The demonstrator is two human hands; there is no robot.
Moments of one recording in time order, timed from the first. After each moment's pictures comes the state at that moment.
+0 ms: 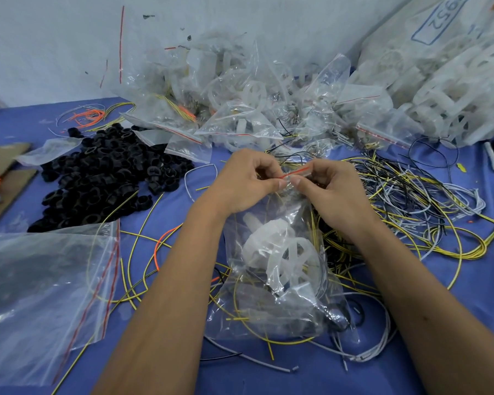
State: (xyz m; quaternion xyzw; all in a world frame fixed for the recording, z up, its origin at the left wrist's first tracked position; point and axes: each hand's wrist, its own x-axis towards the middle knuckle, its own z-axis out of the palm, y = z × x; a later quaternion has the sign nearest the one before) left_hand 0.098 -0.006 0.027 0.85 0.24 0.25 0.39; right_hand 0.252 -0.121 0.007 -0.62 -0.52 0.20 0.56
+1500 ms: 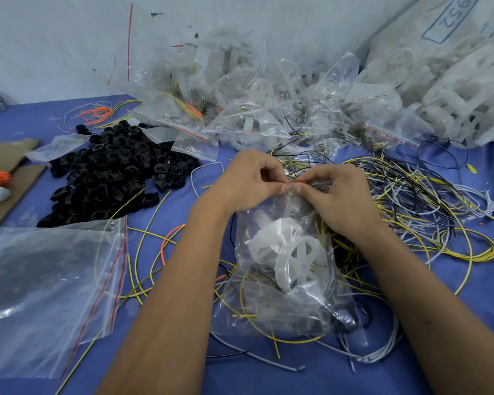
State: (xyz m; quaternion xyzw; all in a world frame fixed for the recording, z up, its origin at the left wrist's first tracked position) left_hand 0.094 -0.003 0.027 0.87 0.26 0.22 0.36; right_hand 0.245 -0.125 0.010 -0.66 -0.55 0.13 0.49
